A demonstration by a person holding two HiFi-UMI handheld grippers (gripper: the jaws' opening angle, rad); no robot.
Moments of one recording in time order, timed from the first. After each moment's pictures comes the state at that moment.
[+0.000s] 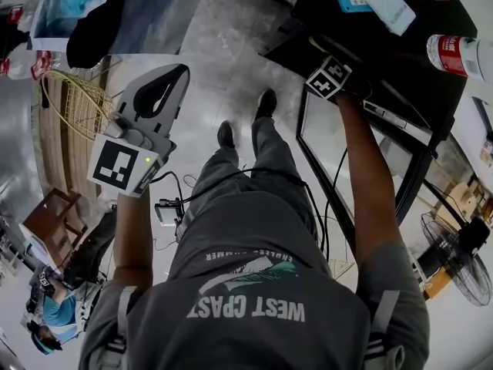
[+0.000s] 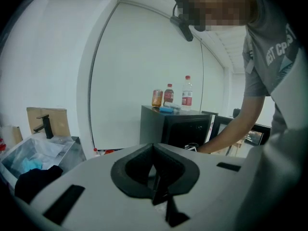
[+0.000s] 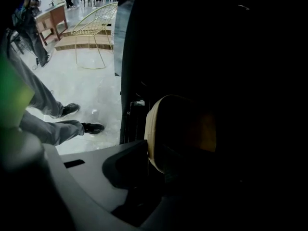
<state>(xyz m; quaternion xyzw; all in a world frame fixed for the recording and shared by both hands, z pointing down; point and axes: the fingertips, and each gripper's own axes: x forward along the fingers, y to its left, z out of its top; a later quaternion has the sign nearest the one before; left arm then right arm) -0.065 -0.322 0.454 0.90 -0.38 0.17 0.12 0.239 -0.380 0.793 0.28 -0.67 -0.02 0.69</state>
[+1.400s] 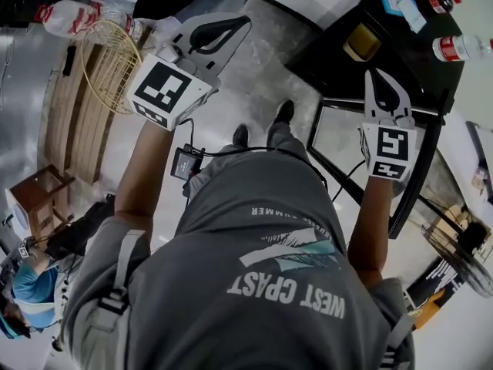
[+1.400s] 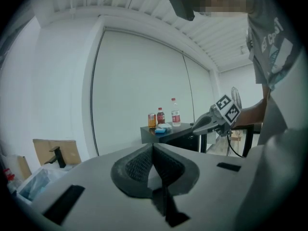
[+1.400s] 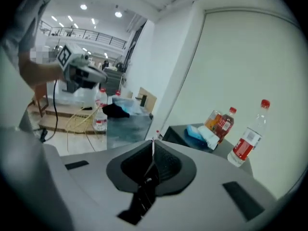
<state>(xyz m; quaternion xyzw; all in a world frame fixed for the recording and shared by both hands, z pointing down) -0.133 -0.240 0.352 0.93 -0.36 0.12 0.00 0.092 -0.228 0.406 0.48 -0.81 -0.02 0.33</state>
